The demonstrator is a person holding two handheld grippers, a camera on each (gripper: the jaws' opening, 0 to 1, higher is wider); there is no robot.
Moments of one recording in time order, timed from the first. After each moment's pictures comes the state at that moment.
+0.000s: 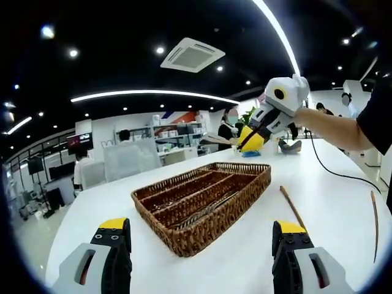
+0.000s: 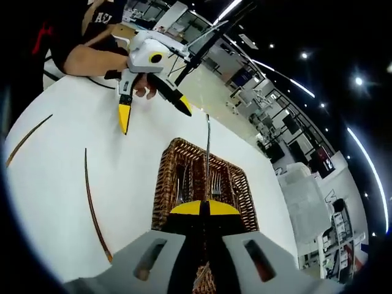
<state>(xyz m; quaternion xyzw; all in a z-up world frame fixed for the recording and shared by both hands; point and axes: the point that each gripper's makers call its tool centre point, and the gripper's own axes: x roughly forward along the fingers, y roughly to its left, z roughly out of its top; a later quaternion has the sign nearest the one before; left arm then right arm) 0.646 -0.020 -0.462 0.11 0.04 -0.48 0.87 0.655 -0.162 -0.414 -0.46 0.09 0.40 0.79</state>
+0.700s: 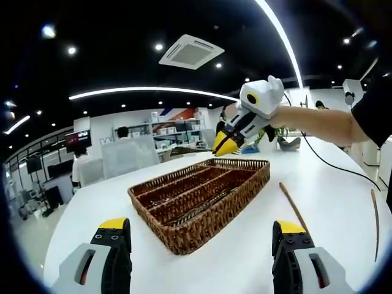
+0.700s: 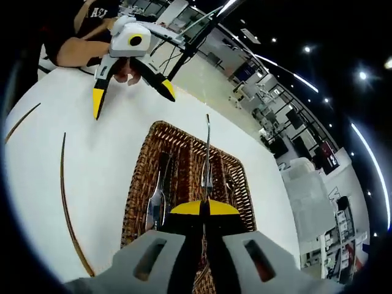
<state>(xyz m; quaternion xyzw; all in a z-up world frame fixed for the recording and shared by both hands) 0.645 -0.026 -0.470 0.12 0.05 -0.49 0.86 0.706 -0.171 -0.434 -0.47 0.12 0.41 0.78</state>
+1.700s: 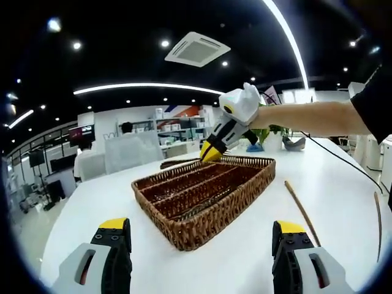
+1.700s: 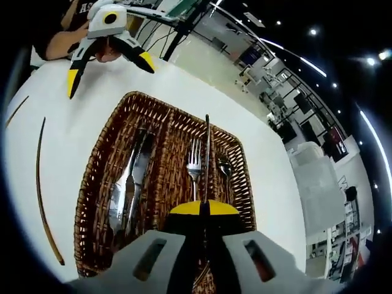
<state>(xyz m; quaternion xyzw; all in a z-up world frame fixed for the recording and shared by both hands) 0.658 -0.021 -0.478 0.11 0.06 -0.48 0.87 0.767 -0.185 -0.460 -0.47 0.18 0.40 0.76</state>
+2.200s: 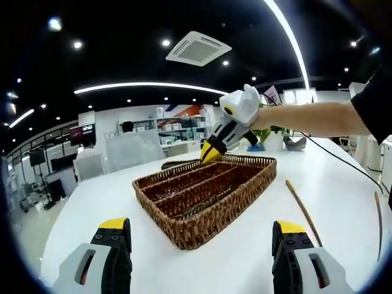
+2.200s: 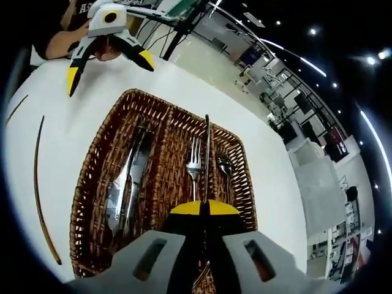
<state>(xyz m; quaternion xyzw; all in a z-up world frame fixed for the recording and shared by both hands) 0.660 -0.020 -0.479 0.11 0.06 -0.47 0.87 0.769 -0.184 -0.465 -0.47 0.17 0.41 0.76</state>
